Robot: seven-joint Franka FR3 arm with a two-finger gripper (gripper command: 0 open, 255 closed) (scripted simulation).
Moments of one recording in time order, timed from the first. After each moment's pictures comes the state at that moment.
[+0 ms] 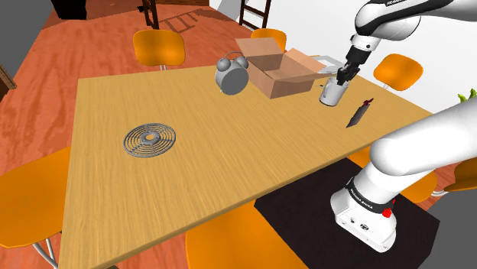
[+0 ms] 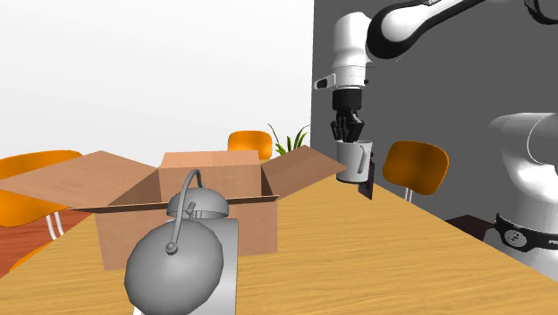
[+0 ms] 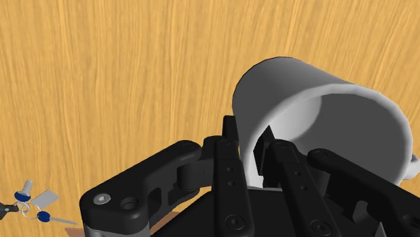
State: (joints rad) arm -0.31 -0.38 -0.38 -2.41 -0.08 2.02 -0.50
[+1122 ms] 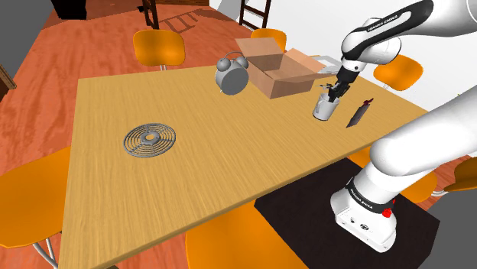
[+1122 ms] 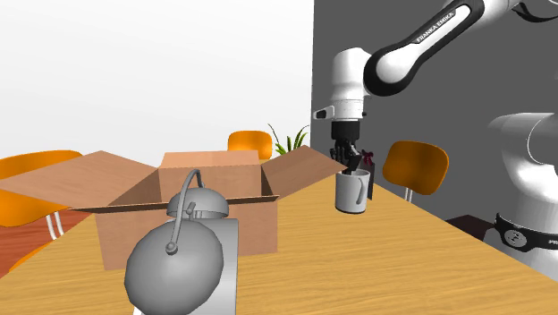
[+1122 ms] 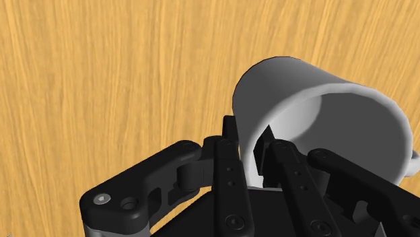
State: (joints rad) arm -0.30 -0.27 -0.42 -2.54 -0.06 2.25 -0.53
